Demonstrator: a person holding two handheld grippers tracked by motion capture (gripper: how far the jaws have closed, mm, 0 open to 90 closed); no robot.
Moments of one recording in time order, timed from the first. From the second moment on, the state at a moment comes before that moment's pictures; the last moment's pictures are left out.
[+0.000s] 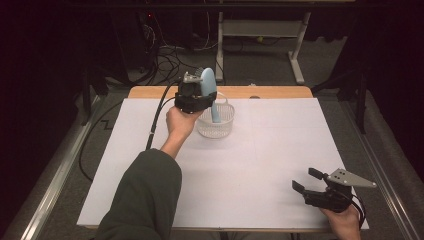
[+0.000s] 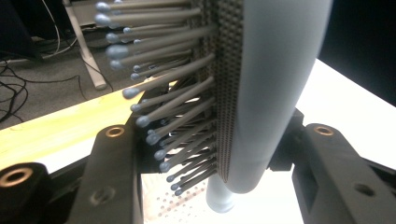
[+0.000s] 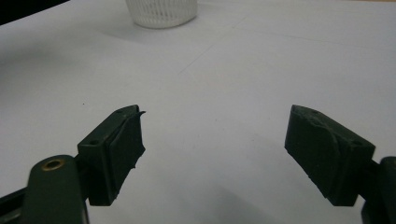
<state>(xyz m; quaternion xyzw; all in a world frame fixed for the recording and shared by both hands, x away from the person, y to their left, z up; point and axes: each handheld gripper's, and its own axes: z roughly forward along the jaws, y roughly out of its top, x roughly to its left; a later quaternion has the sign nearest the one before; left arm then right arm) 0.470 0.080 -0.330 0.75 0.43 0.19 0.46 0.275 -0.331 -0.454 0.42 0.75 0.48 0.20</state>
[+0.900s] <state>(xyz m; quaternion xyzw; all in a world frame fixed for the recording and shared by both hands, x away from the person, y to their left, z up) 0.474 0.082 -0.347 0.75 0.43 0.18 0.46 0.276 -0.331 -0.455 0.42 0.75 0.48 0.20</state>
